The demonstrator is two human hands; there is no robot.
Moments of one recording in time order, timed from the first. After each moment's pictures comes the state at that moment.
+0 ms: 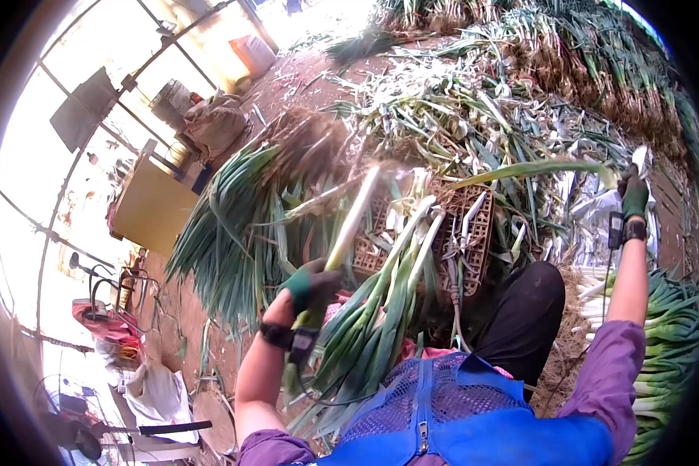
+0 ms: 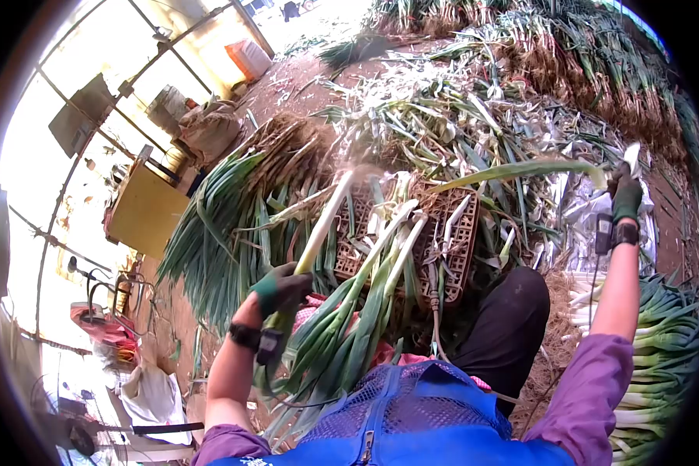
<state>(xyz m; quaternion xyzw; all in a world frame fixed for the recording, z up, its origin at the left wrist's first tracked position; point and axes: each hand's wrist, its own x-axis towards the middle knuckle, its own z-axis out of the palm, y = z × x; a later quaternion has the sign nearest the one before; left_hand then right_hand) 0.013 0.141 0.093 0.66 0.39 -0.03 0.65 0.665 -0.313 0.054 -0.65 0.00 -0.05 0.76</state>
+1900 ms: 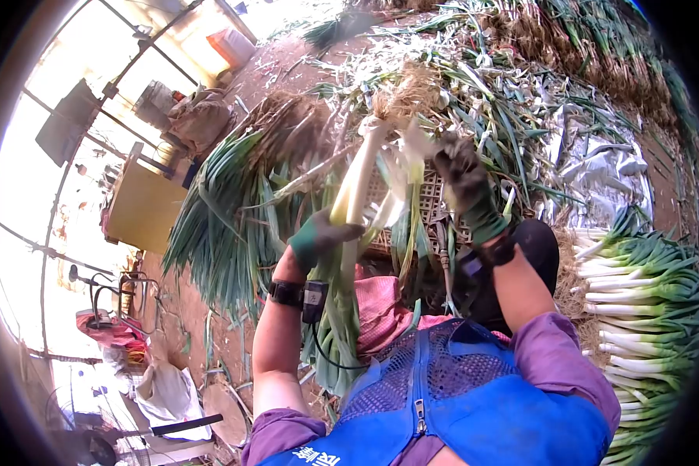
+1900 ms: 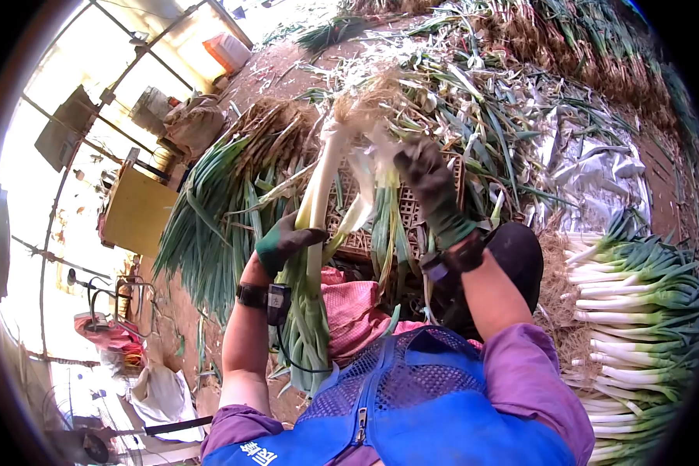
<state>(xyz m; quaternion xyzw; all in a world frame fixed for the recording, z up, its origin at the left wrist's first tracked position) 0.061 0.117 0.118 0.74 0.30 -0.02 0.60 0.307 -0.055 0.056 -0.46 -0.37 0.16 0.79</state>
